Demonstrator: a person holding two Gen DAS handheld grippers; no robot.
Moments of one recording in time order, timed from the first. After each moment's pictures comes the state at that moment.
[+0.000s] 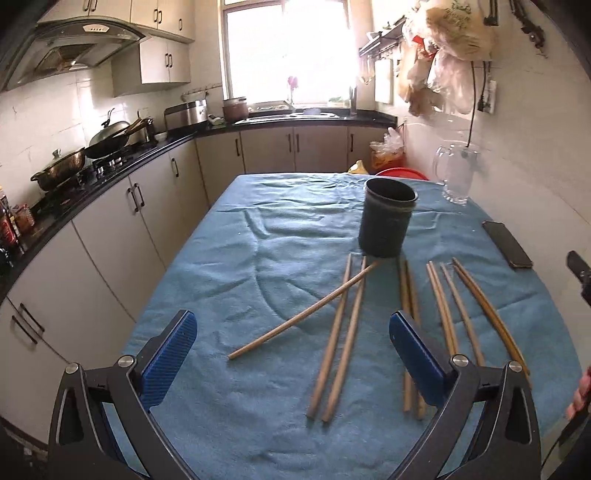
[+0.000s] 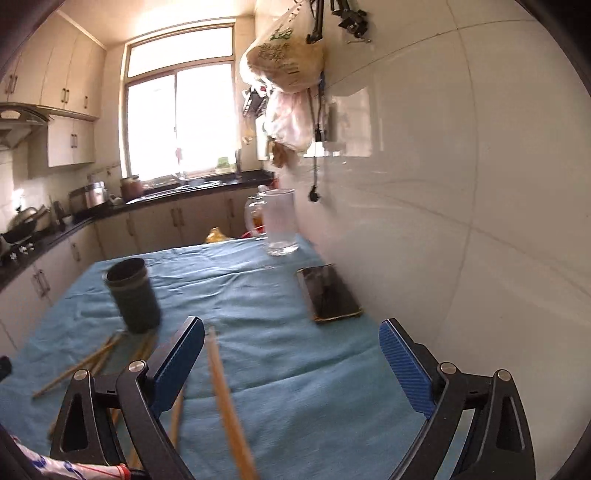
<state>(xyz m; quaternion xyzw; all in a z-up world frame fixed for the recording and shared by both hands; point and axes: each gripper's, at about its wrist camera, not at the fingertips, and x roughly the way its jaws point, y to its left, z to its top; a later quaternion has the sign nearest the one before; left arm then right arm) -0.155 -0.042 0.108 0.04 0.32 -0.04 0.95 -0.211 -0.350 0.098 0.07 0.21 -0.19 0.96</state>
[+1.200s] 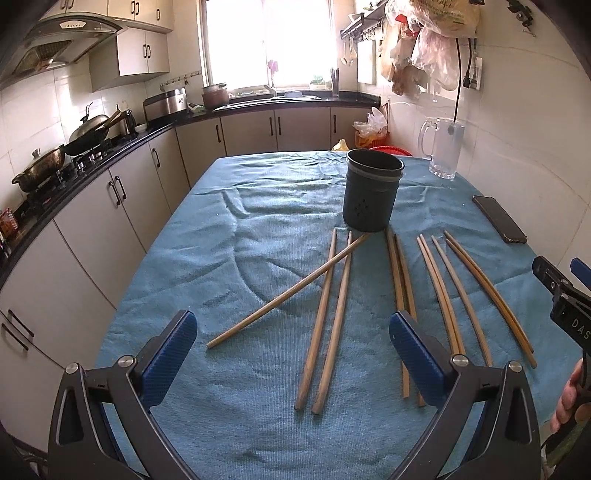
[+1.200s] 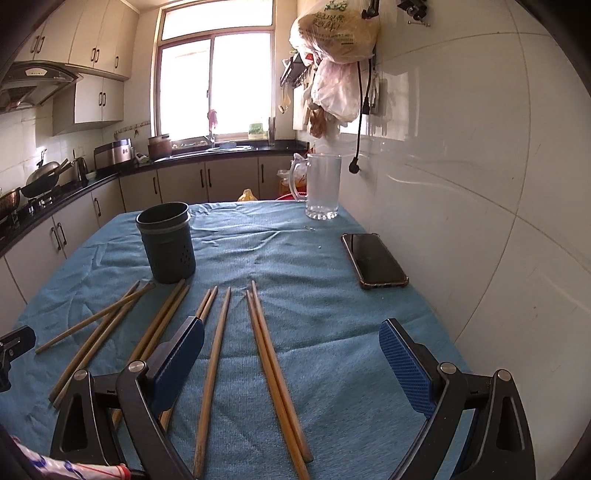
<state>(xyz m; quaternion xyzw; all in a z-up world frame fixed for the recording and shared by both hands) -0.144 -0.046 0.085 0.06 0.35 -0.08 0.93 -0.186 -0.311 0.066 0.04 0.27 -0.14 0.95</state>
